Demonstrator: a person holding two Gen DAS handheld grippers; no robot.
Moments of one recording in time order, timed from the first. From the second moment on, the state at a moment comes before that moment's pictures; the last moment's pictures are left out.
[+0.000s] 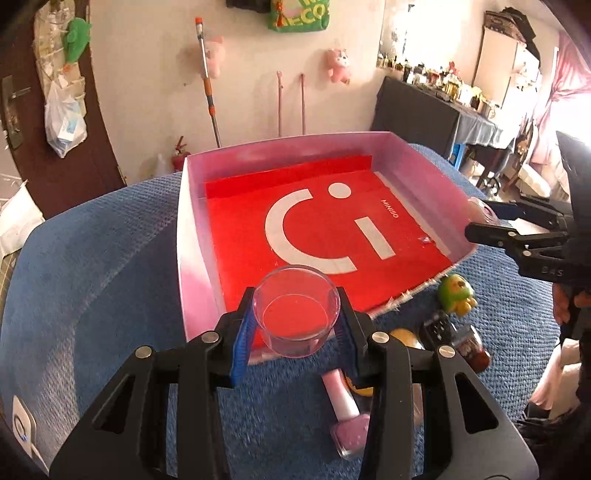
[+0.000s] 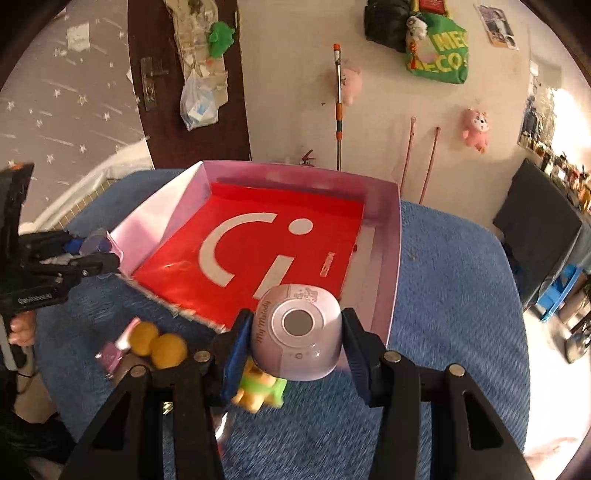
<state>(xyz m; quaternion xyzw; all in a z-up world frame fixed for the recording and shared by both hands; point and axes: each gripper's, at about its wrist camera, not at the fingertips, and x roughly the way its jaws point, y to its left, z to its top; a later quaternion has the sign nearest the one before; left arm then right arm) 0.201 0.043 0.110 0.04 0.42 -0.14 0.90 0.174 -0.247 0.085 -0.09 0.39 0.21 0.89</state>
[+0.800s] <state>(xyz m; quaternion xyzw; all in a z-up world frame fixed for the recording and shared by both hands) 0.270 0.022 0.056 0.12 0.52 -0.16 0.83 0.255 -0.209 0.037 -0.23 0.49 0.22 0.81</state>
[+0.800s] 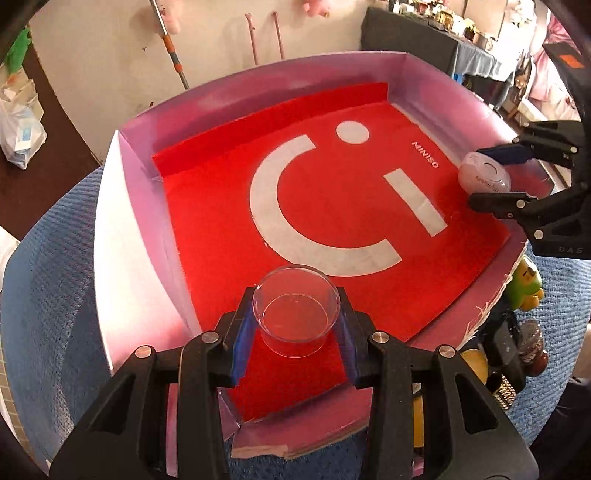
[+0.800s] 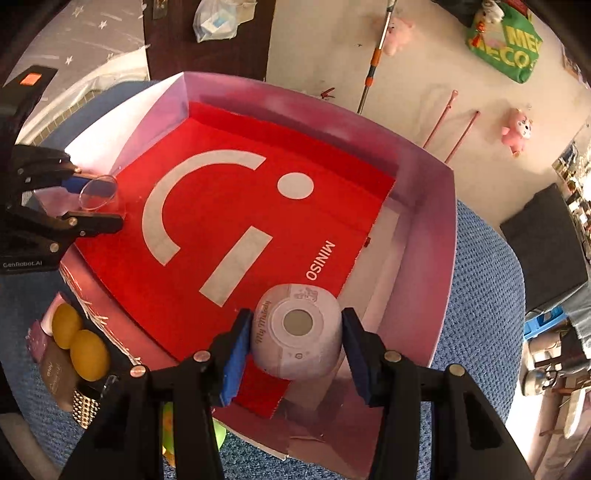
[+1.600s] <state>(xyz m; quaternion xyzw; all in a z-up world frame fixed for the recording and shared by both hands) 0.272 0.020 0.051 0.12 0.51 -0.16 0.83 0.251 -0.198 0.027 -0.28 0.49 0.22 0.80</state>
